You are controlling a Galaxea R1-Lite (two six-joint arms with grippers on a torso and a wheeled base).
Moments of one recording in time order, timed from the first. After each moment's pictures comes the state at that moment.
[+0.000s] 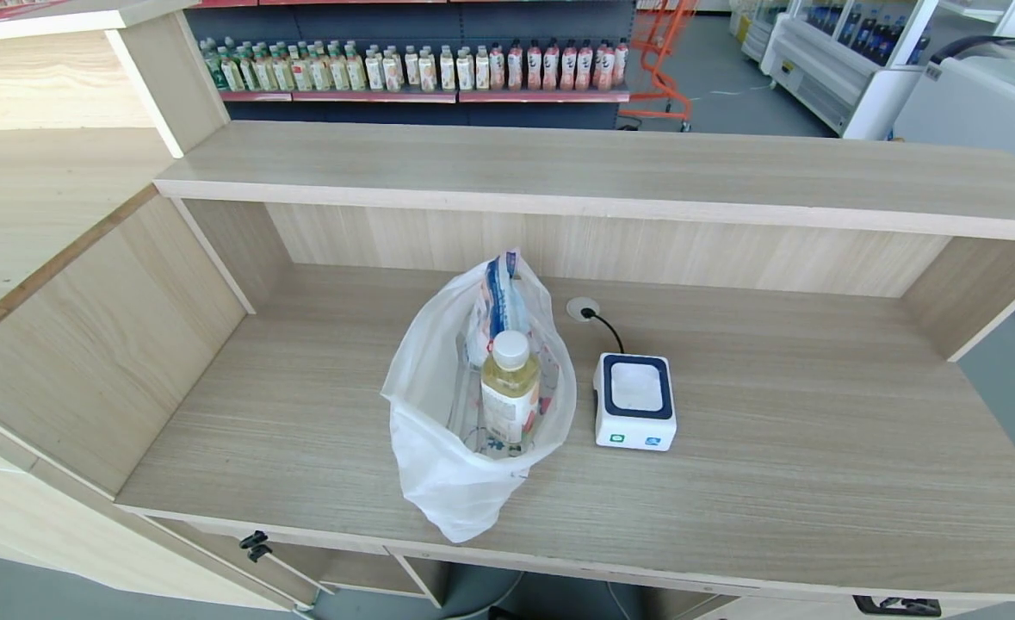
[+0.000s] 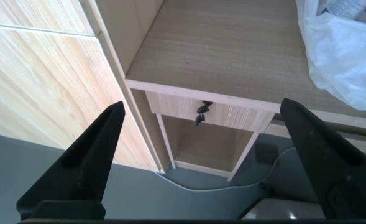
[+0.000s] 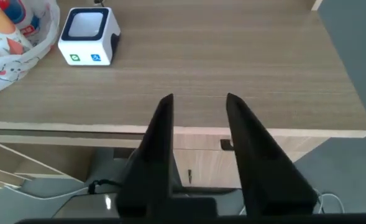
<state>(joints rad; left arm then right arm) 0.00 0.00 0.00 0.05 0.13 0.01 0.00 0.00 0.00 0.00 -0.04 0.00</state>
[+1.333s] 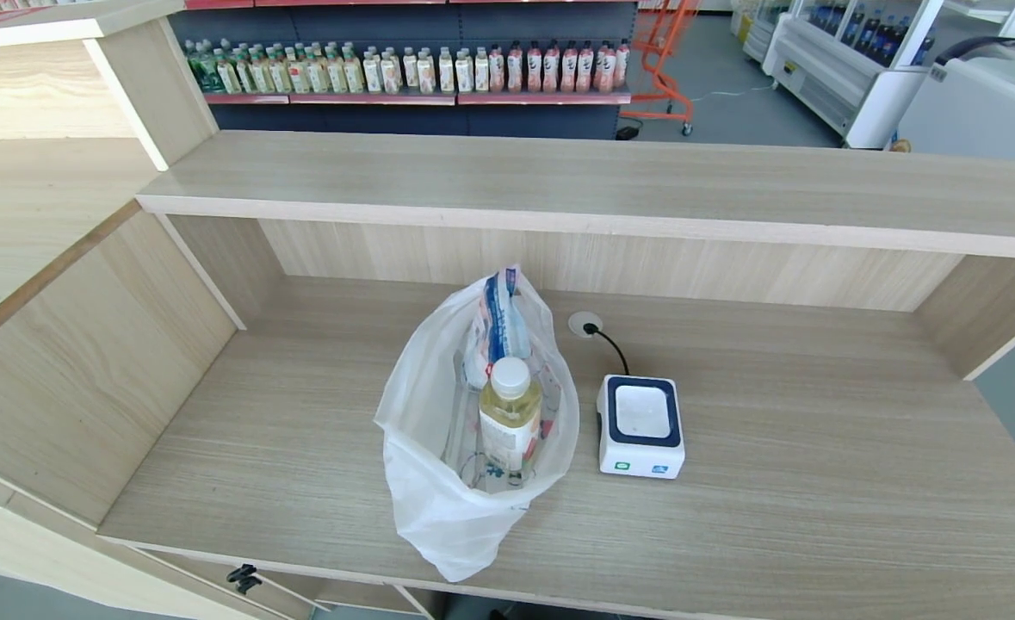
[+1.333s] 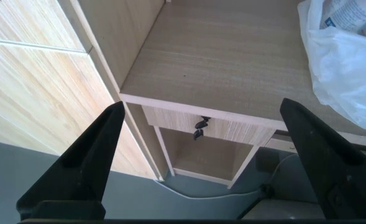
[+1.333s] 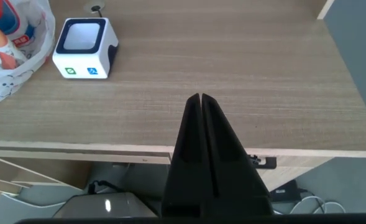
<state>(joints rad) 0.00 0.00 0.00 0.05 0.13 0.01 0.00 0.00 0.00 0.00 -0.04 0.00</state>
